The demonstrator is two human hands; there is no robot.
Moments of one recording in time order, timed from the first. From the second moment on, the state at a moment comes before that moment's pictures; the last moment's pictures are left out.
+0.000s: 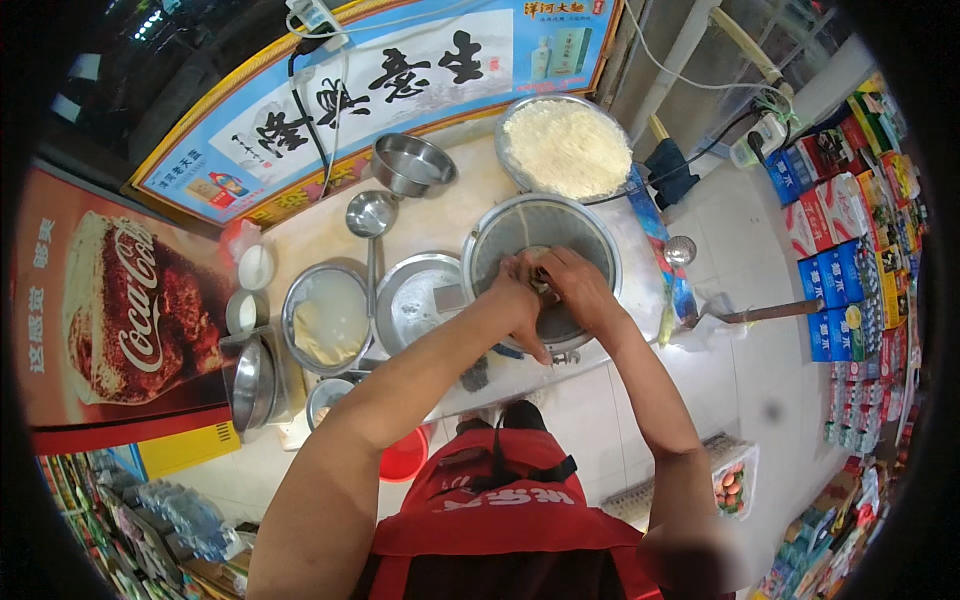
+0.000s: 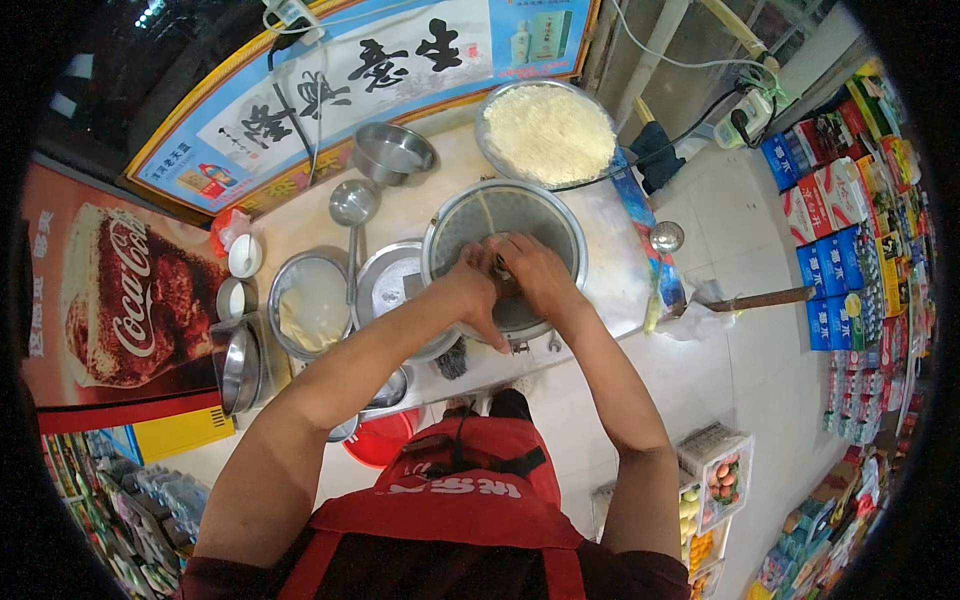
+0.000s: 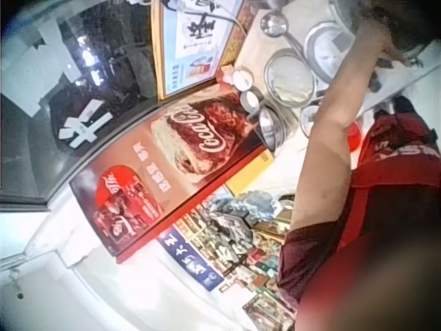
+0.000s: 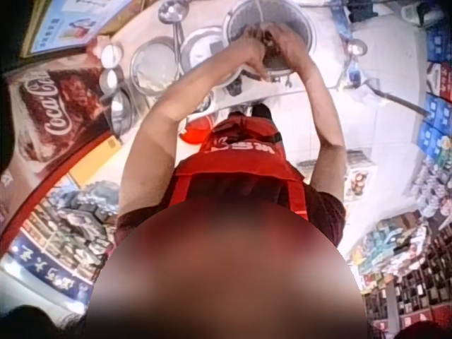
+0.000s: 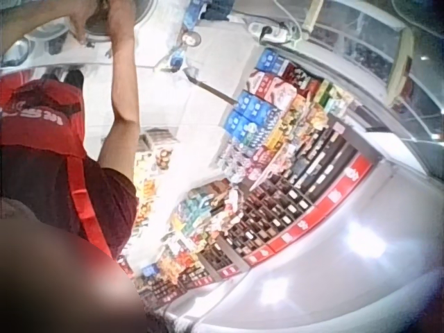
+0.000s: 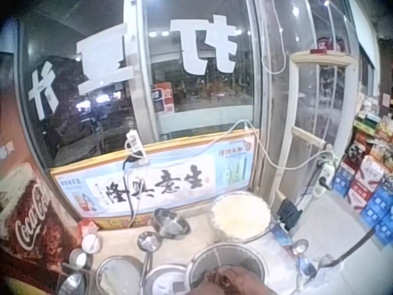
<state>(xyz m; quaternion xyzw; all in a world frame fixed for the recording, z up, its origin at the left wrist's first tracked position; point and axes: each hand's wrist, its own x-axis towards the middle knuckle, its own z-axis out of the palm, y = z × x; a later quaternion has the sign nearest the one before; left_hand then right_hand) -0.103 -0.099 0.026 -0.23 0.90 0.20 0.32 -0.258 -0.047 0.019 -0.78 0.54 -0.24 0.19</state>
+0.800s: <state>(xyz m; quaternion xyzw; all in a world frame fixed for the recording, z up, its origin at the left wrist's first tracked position) -0.104 -0.095 0.015 -0.25 0.91 0.22 0.26 -0.242 -0.042 0.007 -0.69 0.65 -0.29 0.10</state>
